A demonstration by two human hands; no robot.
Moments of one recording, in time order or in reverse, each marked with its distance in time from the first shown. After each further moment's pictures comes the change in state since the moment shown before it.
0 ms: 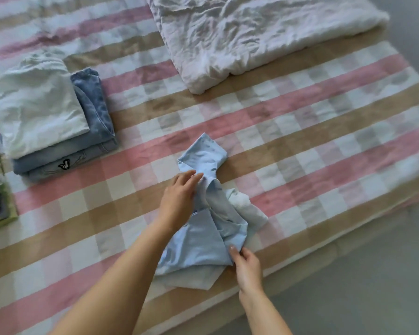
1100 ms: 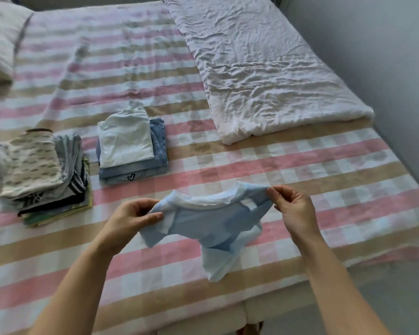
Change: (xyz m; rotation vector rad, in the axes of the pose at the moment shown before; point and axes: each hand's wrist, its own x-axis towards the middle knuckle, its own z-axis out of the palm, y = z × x) left_hand -0.141 0.022 -0.218 -0.957 0.022 -0.281; right_hand -0.141 -0.229 -0.034 -0.218 -0.237 -0.830
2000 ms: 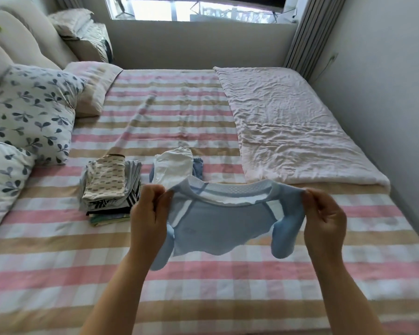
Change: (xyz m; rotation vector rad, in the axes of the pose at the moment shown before) left_hand -0.113 0.137 0.021 0.386 0.878 0.736; right_hand -0.059 -0.147 0.001 0.001 0.148 -0.549
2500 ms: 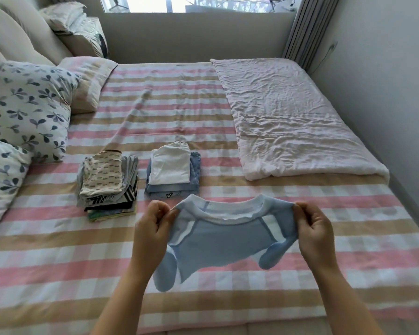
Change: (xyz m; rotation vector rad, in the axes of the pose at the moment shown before) left_hand -0.040 -0.023 0.009 -0.020 -0.195 -0.253; right_hand -0.022 0.032 -0.019 -0.082 -0.172 0.226
